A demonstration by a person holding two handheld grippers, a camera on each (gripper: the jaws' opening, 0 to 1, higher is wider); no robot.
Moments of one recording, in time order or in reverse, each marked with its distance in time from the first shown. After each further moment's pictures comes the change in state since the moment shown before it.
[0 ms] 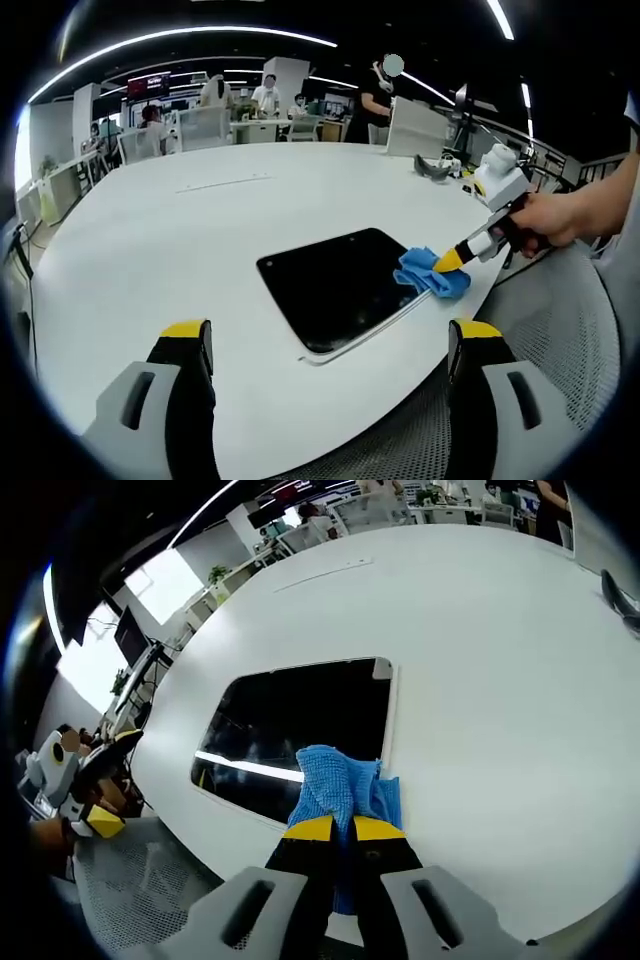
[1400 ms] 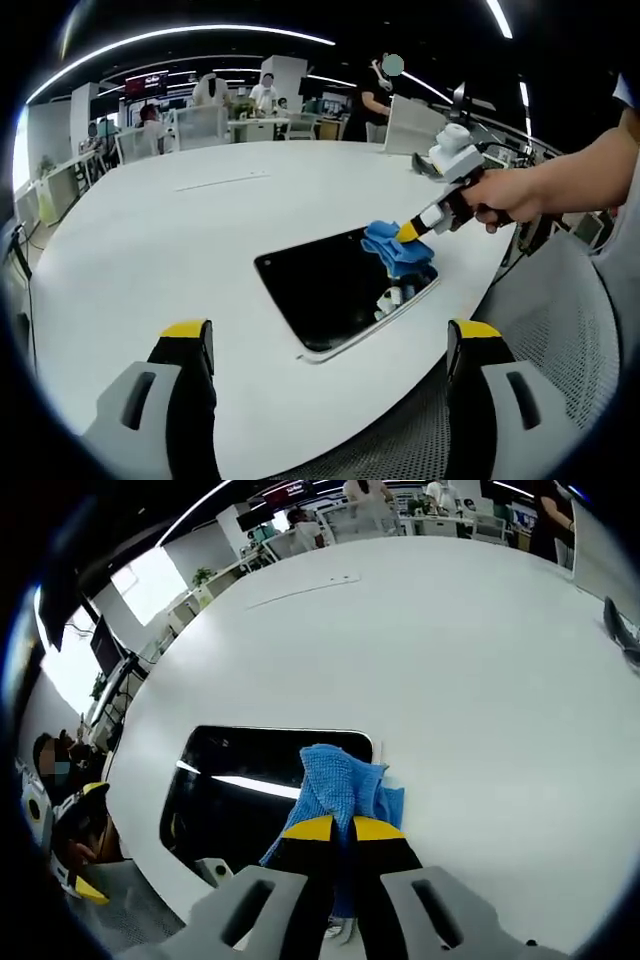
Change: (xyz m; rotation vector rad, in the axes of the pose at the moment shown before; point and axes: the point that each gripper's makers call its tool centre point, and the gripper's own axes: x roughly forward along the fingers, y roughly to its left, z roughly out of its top) left arm 0.000 -0.001 -0.001 0.004 0.007 -0.009; right arm 0.035 -0.022 0.071 -0.017 -0.032 -0.104
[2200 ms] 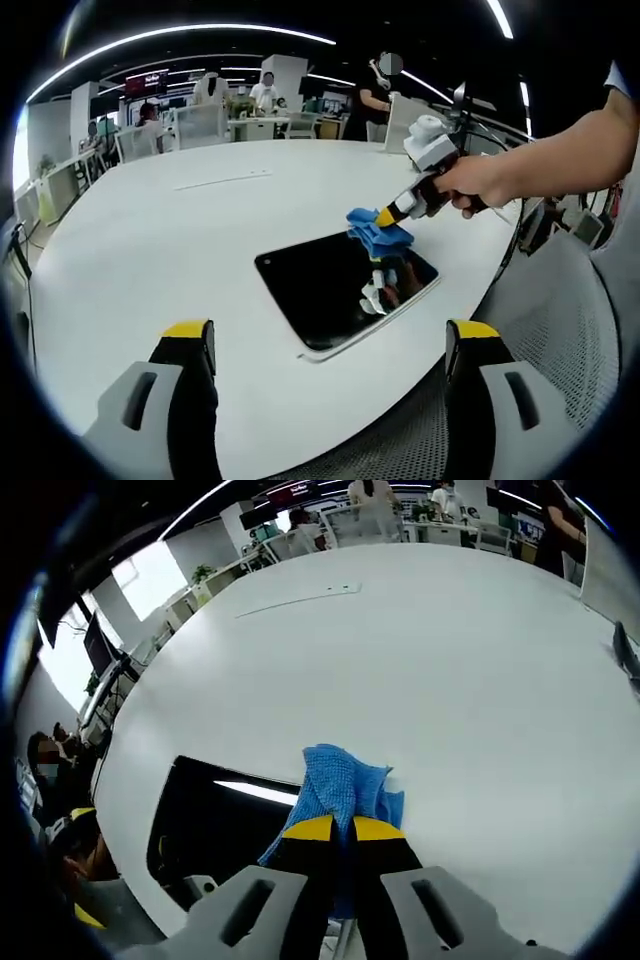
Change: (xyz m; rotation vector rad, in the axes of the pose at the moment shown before) left arm 0.001 0.001 -0.001 -0.002 0.005 -0.001; right arm 0.022 -0.008 0.040 -0.033 -0.012 -0.027
